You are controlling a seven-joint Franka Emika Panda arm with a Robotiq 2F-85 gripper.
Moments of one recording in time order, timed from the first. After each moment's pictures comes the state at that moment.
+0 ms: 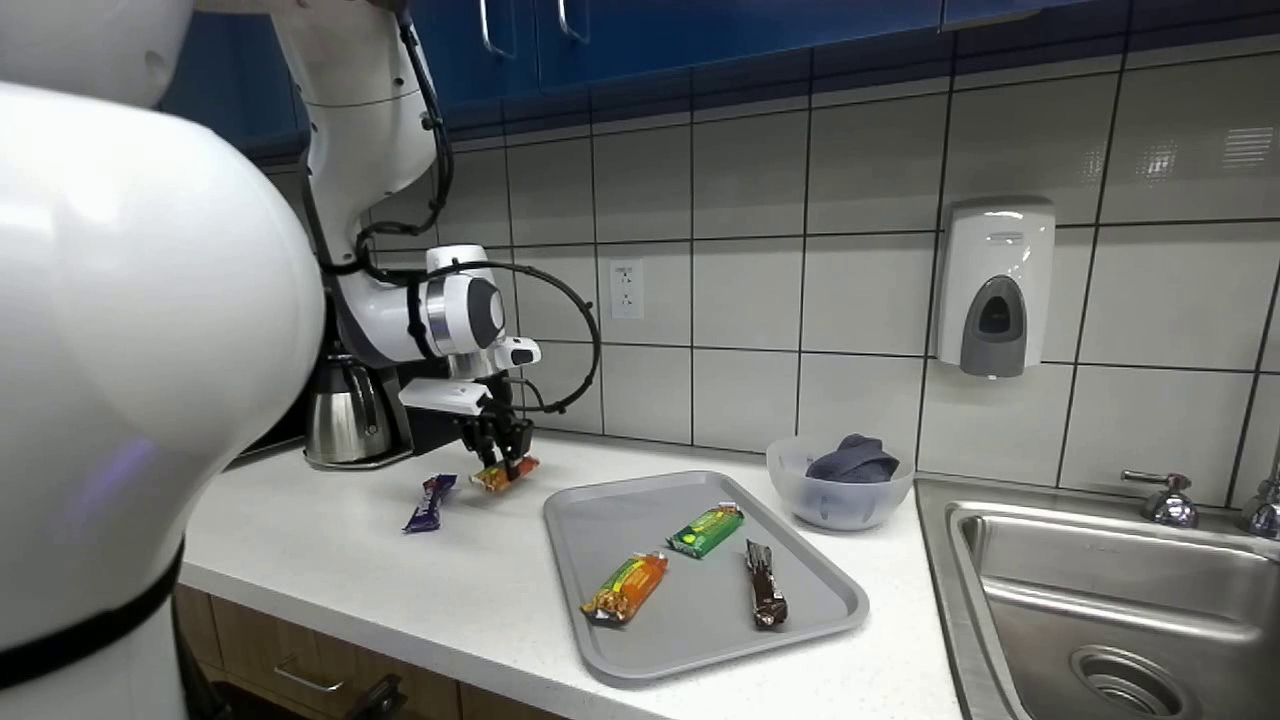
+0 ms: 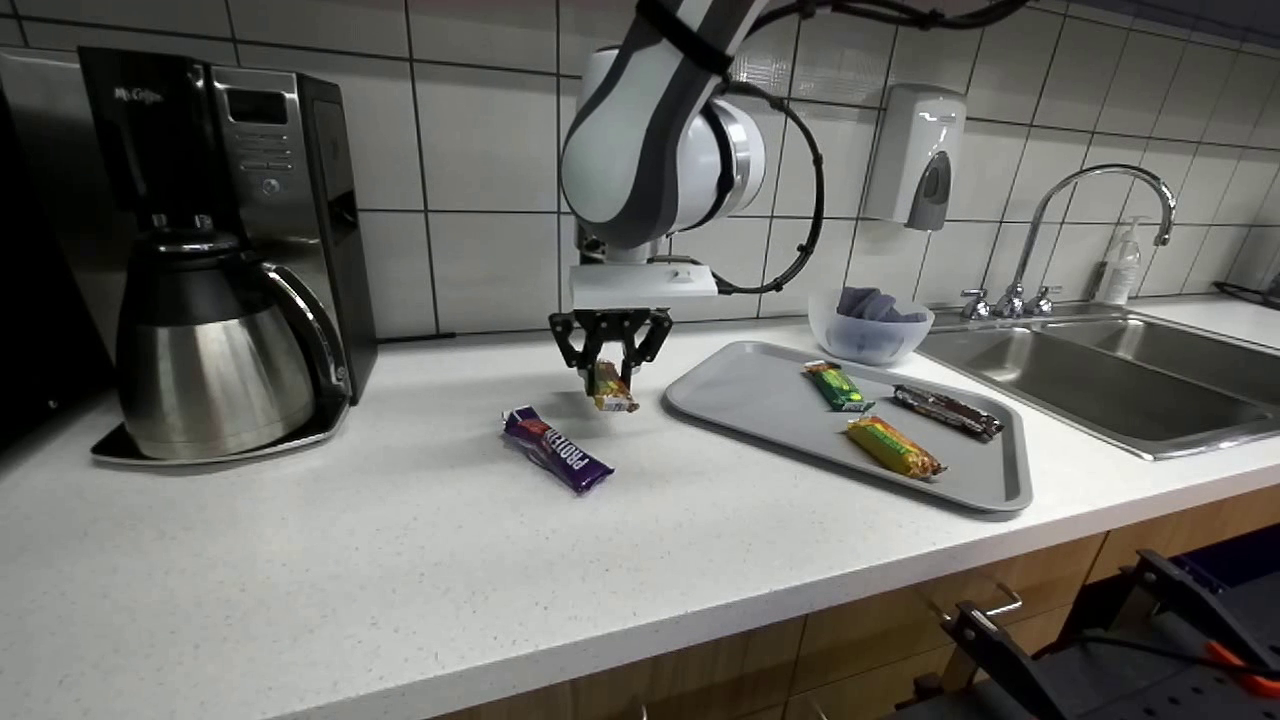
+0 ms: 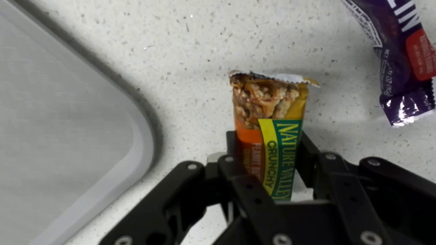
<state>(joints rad) 0.48 0.54 -0.08 -2.03 -0.12 2.72 0.51</state>
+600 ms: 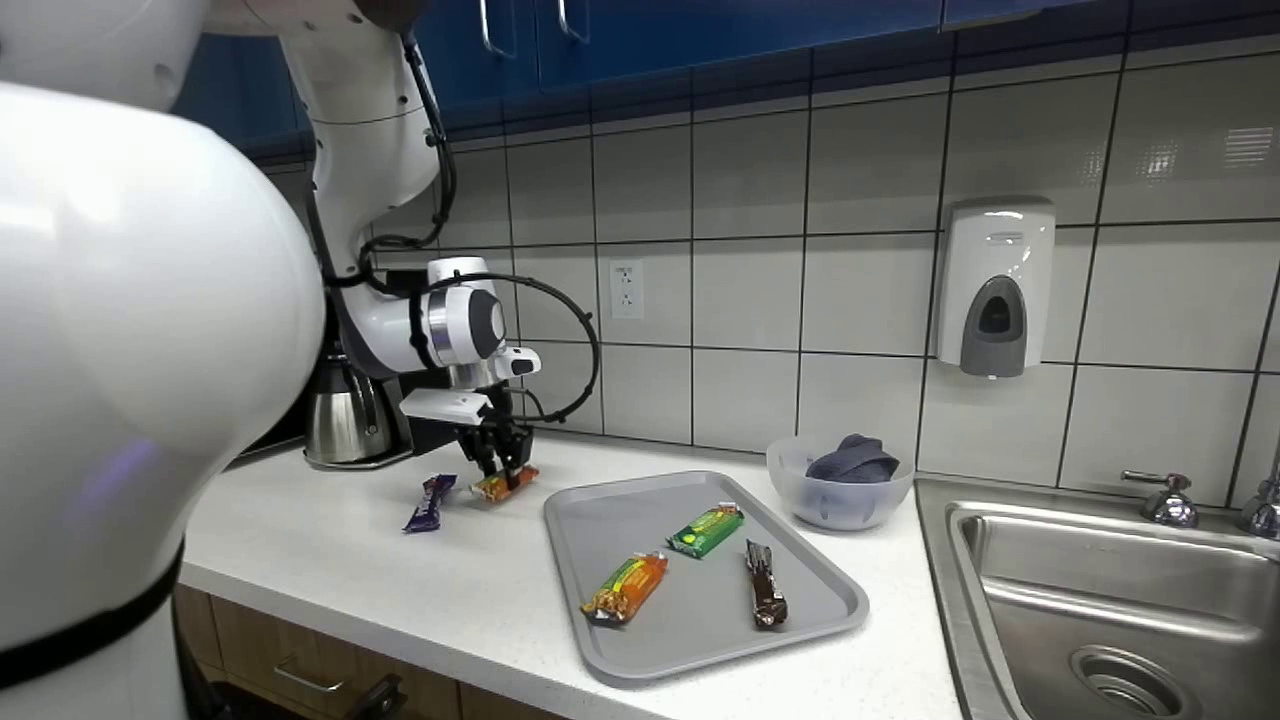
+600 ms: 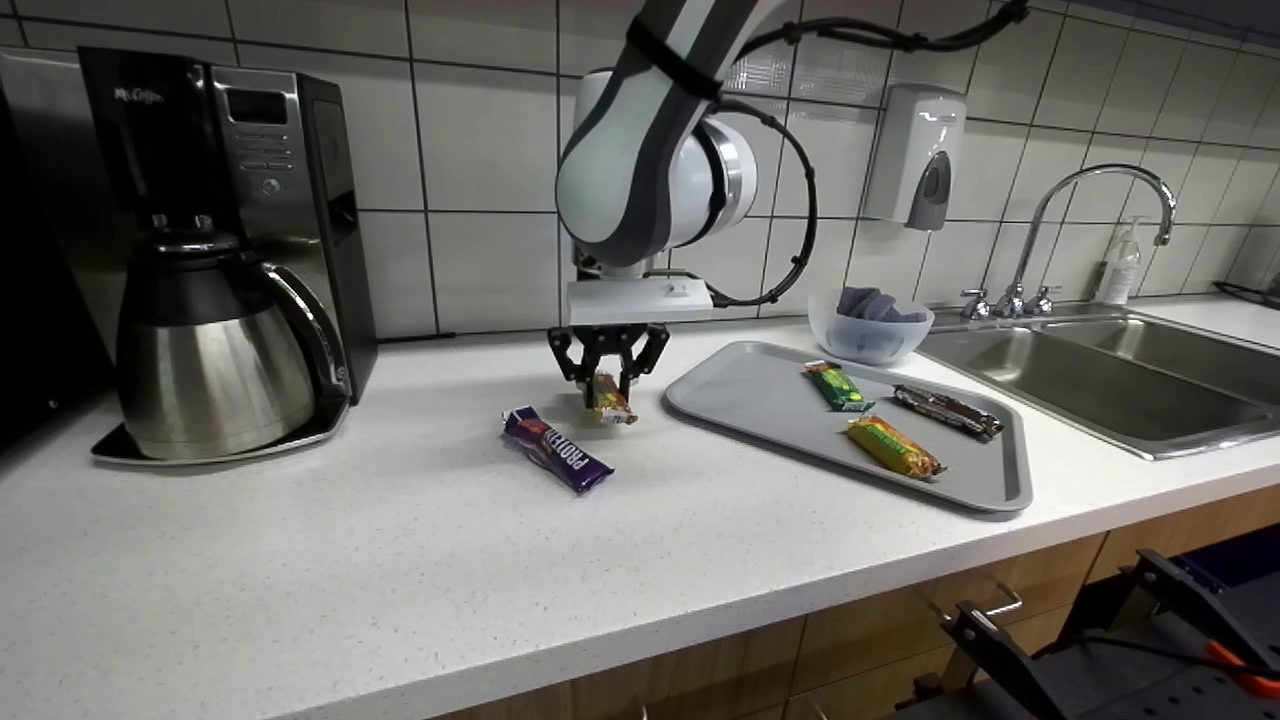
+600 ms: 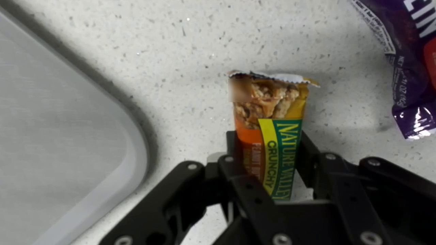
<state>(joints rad) 0.48 0.58 -0.08 -2.01 -0.12 2.72 0.51</state>
